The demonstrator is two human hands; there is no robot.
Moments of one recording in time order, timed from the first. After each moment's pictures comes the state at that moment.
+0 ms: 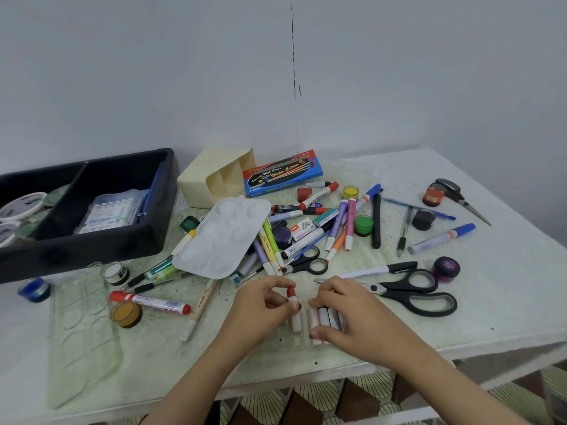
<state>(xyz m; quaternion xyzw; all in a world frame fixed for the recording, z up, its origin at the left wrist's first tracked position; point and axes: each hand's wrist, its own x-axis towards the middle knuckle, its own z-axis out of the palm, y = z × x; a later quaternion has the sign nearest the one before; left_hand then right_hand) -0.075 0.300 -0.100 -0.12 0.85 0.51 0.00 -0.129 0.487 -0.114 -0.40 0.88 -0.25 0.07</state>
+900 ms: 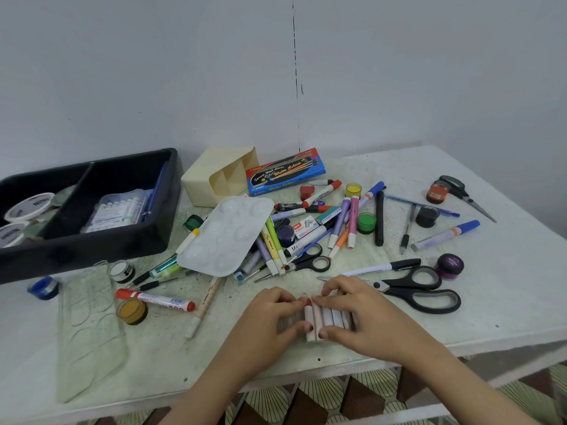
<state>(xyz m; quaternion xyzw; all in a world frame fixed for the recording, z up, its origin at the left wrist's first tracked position) -0.061 0.299 -0.124 0.06 0.95 0.30 -0.04 -0.132 0.495 -0.114 -0.41 0.87 -0.26 0.09</state>
